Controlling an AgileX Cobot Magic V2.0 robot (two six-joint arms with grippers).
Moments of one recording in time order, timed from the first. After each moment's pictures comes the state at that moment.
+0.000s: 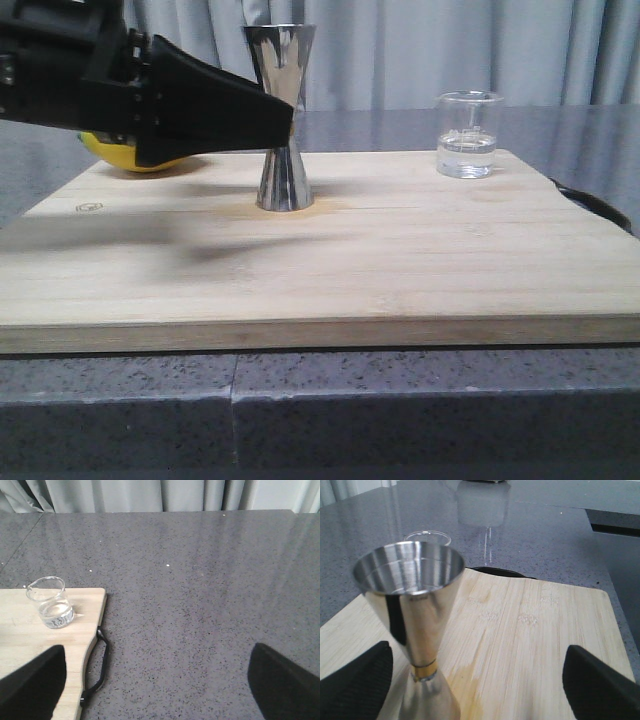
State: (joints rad) left arm -0.29 1.66 -0.84 -1.77 1.10 2.29; right arm 0.02 0.50 -0.67 -0.09 0.60 0.03
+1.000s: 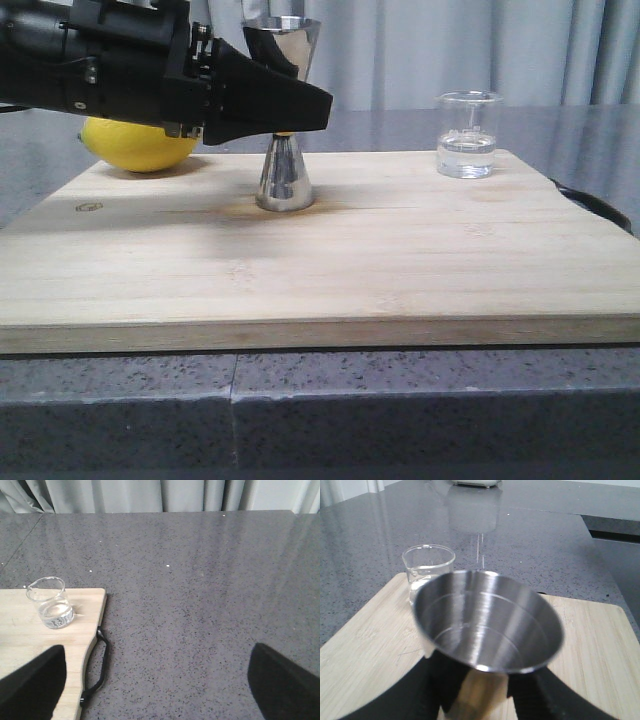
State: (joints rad) left arm -0.35 1.77 -0.99 -1.77 1.10 2.26; right arm 0.02 0.50 -0.67 -0.09 0.60 0.03
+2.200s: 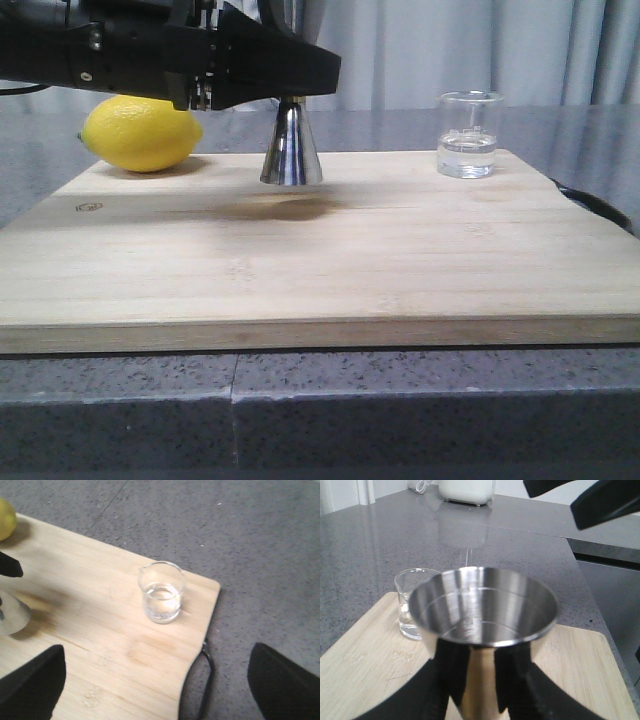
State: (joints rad) left arm -0.35 1.77 -1.03 -1.77 1.15 2.16; right arm 0.33 1.03 -0.92 0.01 0.55 -0.13
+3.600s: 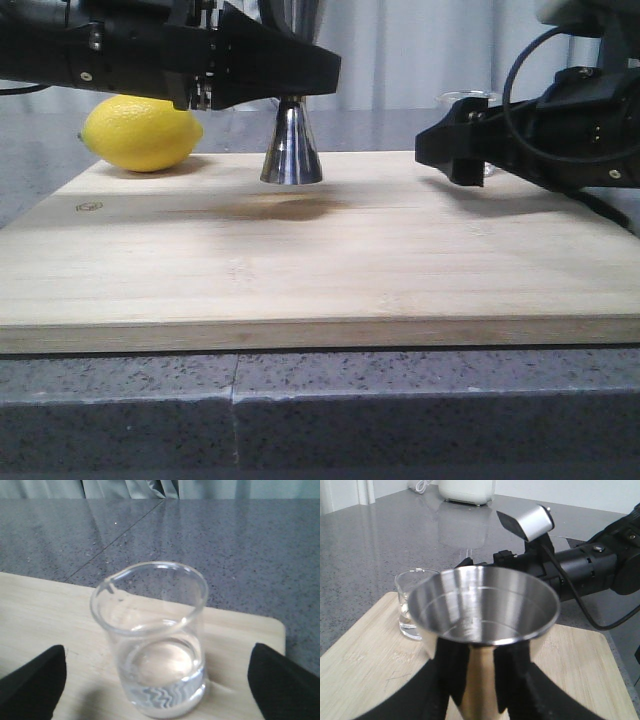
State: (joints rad) left arm -0.35 1.77 -1.03 -1.77 1.15 2.16; right arm 0.25 1.64 -0.54 -0.19 -0.84 0.13
